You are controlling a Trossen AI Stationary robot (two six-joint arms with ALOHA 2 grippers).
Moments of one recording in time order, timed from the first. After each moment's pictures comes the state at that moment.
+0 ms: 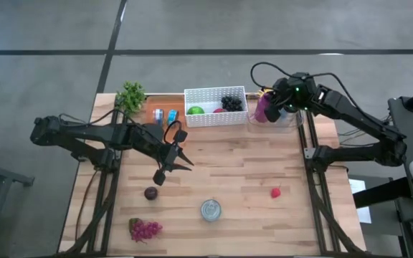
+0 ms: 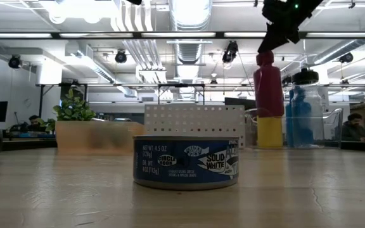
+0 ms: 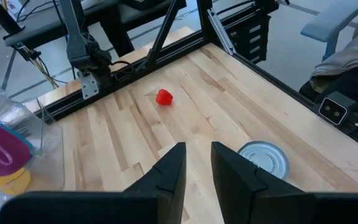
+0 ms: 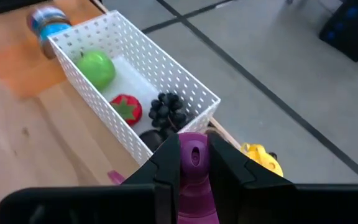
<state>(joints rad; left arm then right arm) -0.09 1.21 1.05 -0.33 0.22 0.40 -0.57 1.04 1.12 -0.71 0.16 0.00</state>
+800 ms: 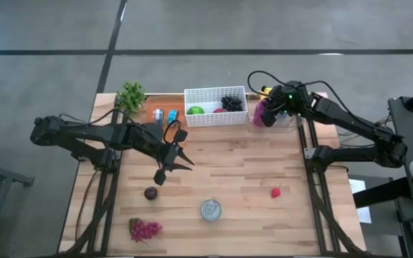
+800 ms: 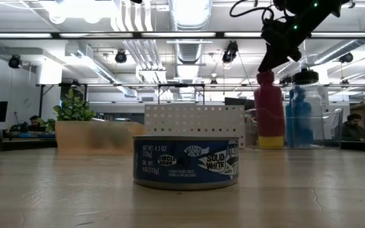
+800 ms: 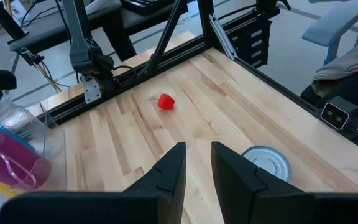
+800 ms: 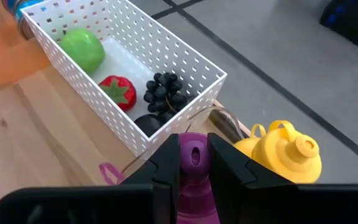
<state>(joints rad) -0.09 1.21 1.05 -0.31 0.22 0.39 -0.59 1.02 0.91 -0.54 0.16 0.02</state>
